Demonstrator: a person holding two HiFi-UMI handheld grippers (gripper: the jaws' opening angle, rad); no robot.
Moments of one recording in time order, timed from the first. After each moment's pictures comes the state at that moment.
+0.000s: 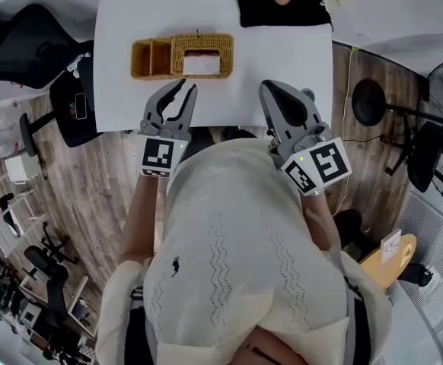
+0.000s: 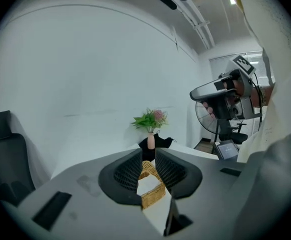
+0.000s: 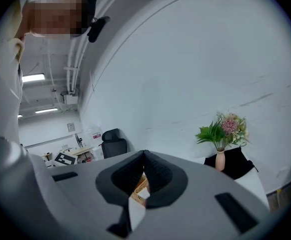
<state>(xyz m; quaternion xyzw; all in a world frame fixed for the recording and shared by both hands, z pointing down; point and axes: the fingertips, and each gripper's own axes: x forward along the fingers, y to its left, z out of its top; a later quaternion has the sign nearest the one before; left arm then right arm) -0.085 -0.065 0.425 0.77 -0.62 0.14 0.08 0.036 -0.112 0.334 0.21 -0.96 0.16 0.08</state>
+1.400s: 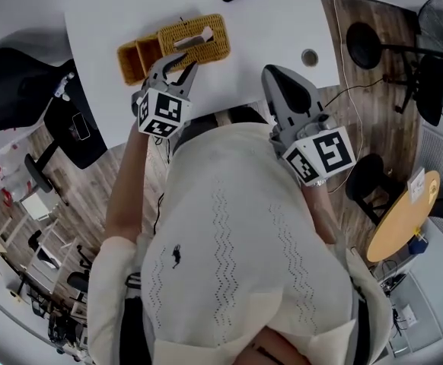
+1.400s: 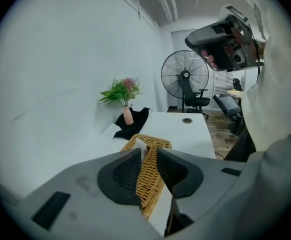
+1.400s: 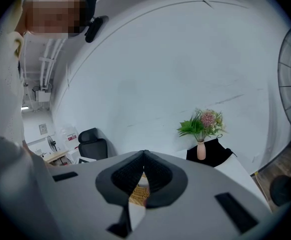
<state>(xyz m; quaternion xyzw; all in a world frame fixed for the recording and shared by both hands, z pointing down) -0.097 -0.103 0.531 0.85 -0.41 0.32 0.07 0.027 -0.099 0.353 0.36 -0.91 0.19 0.10</state>
